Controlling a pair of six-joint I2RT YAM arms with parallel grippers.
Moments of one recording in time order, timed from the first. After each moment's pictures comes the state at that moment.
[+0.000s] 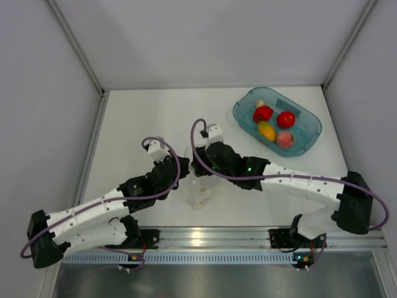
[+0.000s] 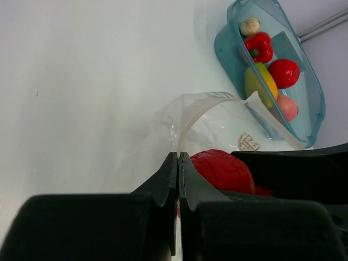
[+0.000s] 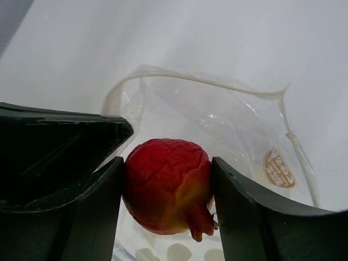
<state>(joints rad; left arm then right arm) -1.03 0.91 0.69 -0.25 -0.71 -1.02 1.11 1.41 1.08 -0.25 0.39 0.50</state>
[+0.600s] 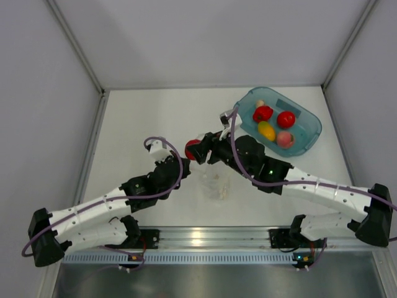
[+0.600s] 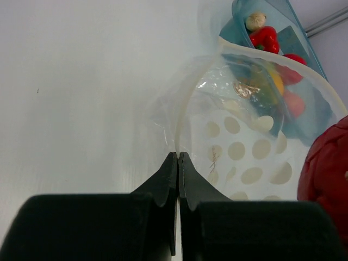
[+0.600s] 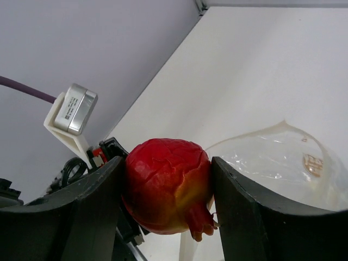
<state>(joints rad) -1.03 0.94 0.69 -0.25 -0.70 -1.03 1.08 1.20 1.04 0.05 0.30 0.49</state>
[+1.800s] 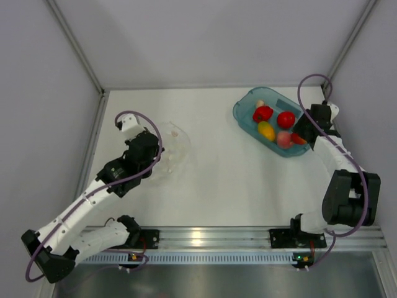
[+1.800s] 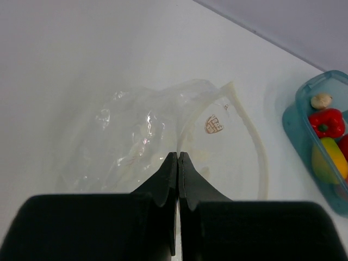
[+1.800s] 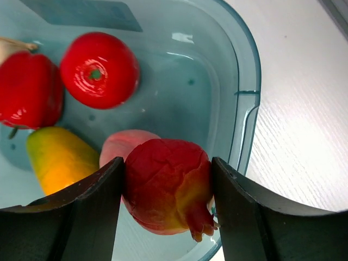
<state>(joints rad) -0.74 0.91 0.95 -0.52 -0.73 -0.78 -0.11 1.41 0.97 -0.26 0.20 0.45</state>
